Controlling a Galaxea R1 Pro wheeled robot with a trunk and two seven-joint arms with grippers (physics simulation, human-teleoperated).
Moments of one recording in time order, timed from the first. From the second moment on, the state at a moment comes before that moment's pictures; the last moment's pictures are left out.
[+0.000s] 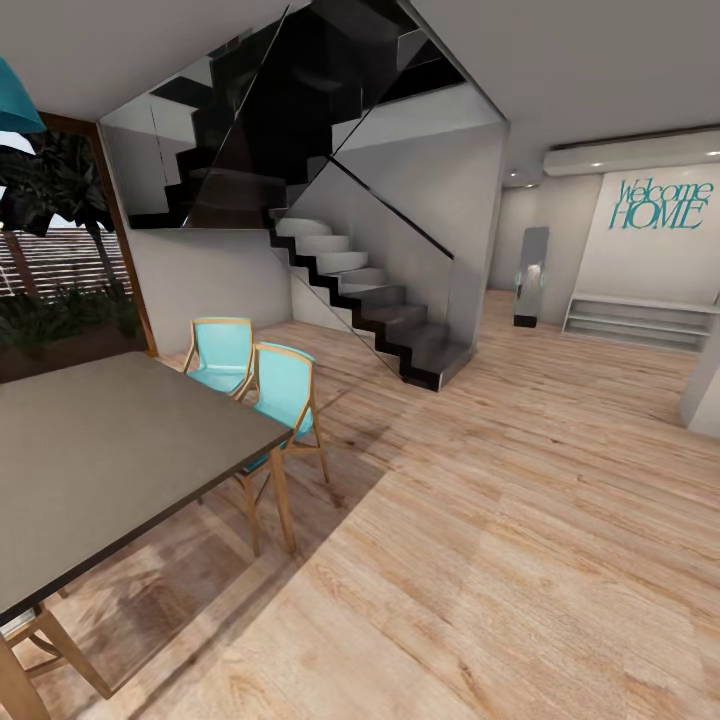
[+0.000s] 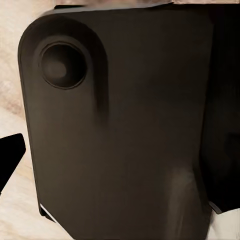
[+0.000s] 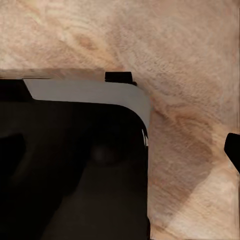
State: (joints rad) left arm 0.04 -0.06 0.00 -0.10 0.00 0.00 0.00; right arm -0.08 -0.03 0.00 -0.06 0.00 -0.04 0.00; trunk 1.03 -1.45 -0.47
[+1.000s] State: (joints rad) left arm 0.04 -0.03 0.02 -0.72 0.00 0.00 0.00; right arm -0.10 -0.03 0.00 -0.58 0.00 -0.12 0.00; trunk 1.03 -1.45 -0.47
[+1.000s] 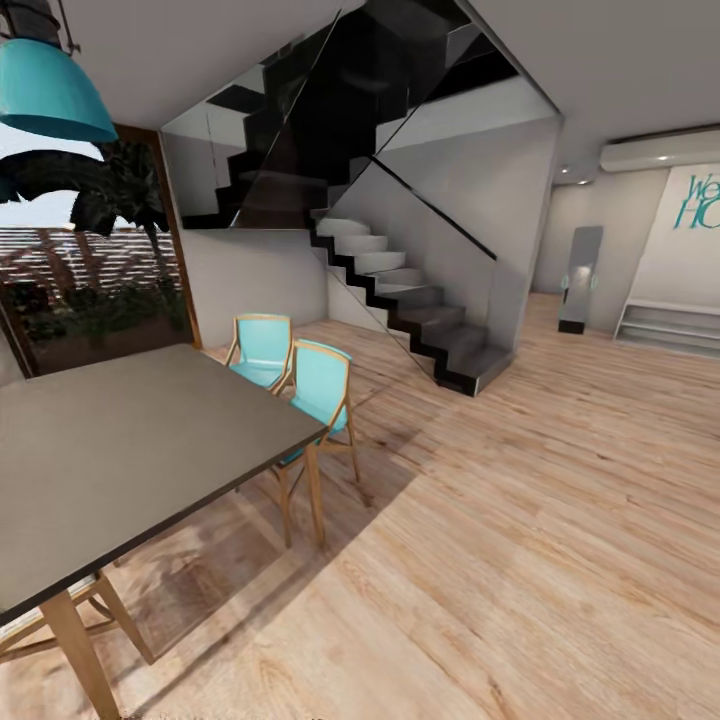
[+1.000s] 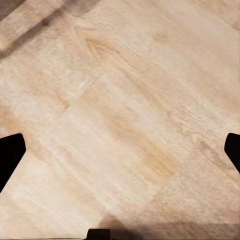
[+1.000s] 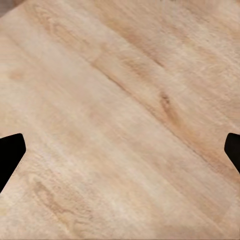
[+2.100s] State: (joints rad) left arm 0.04 -0.03 0.01 -0.72 0.00 0.00 0.00; right arm -0.10 -0.03 0.00 -0.58 0.01 -0.12 -0.01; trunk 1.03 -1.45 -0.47
